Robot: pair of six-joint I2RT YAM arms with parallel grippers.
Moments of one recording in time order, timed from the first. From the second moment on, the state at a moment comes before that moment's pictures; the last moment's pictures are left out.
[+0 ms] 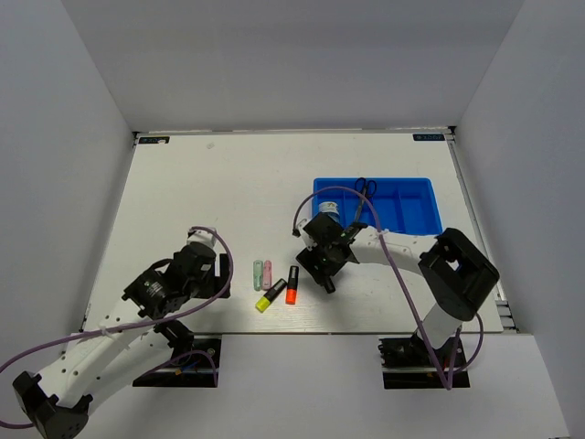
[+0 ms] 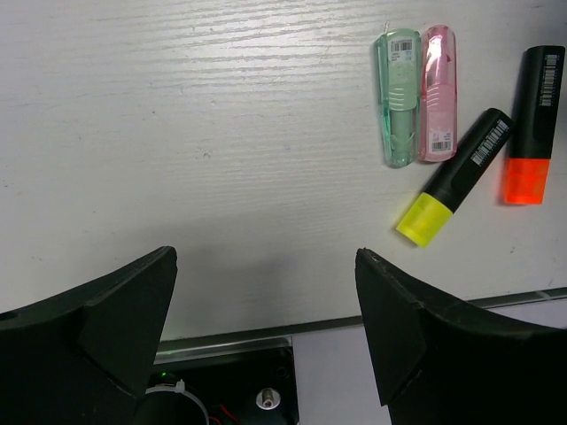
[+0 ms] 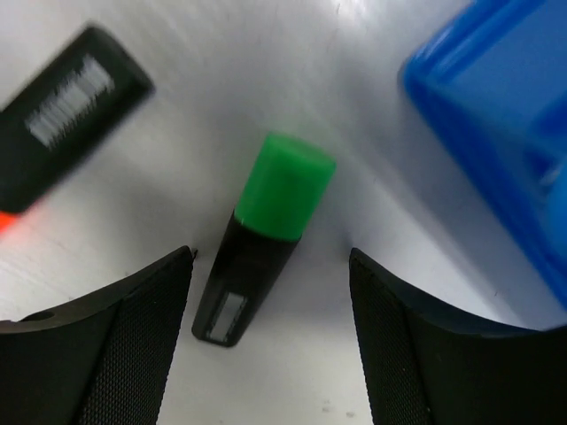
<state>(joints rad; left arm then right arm) -0.69 0.66 0.64 -0.94 -0.29 -0.52 0.88 1.64 0.93 -0.49 -0.01 0.02</state>
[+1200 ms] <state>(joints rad) -0.70 0.66 0.58 -0.84 -0.14 -0.54 0.96 1.42 1.00 -0.59 -0.01 -0.18</state>
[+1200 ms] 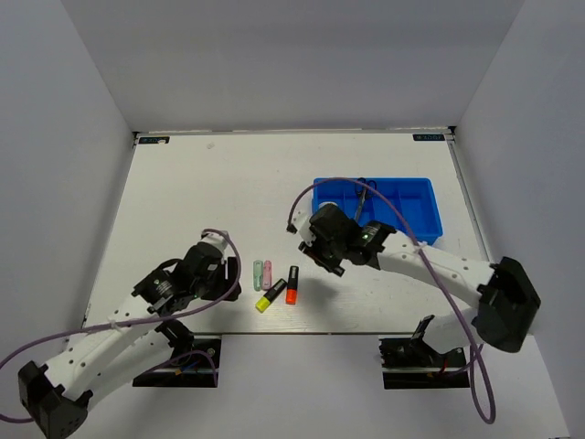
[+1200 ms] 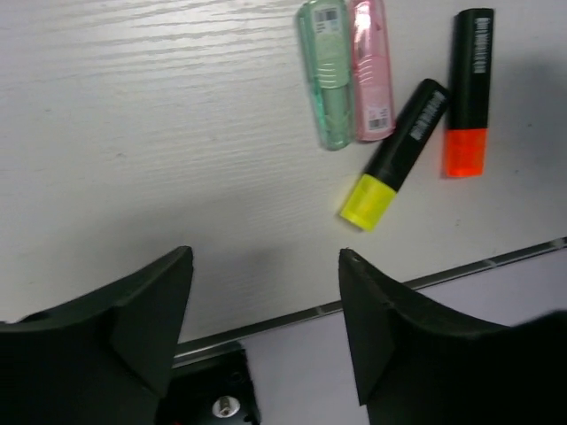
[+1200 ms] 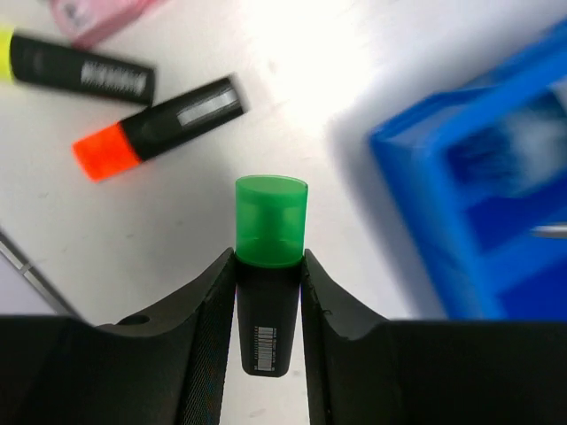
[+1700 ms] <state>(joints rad) -1.00 1.20 0.80 -0.53 -0.12 -0.48 0.55 1.35 1.09 -0.51 0.40 -0.13</state>
